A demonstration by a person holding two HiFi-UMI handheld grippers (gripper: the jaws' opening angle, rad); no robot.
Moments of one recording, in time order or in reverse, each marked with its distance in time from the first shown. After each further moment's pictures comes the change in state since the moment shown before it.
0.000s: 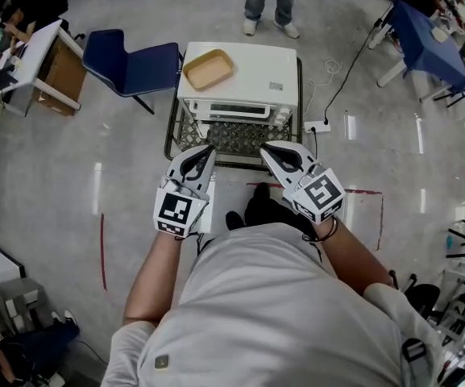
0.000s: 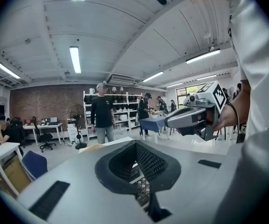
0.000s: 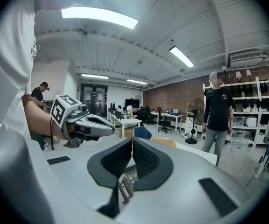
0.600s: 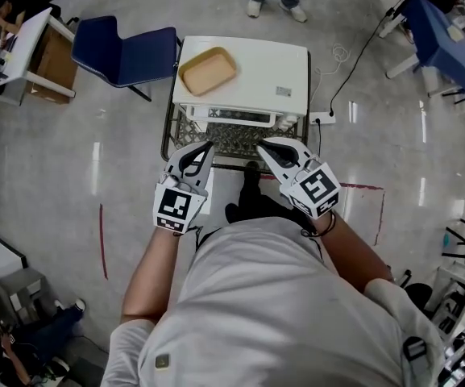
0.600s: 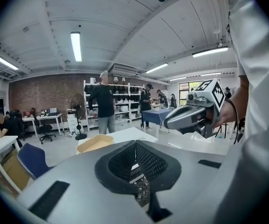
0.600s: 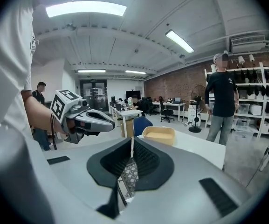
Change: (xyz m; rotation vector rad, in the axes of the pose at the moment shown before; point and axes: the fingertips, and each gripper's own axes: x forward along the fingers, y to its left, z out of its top) left arm 0.079 0.059 -0.045 -0.042 0.112 -0.018; right arm 0.076 -0.069 -0.049 0.072 0.117 0.051
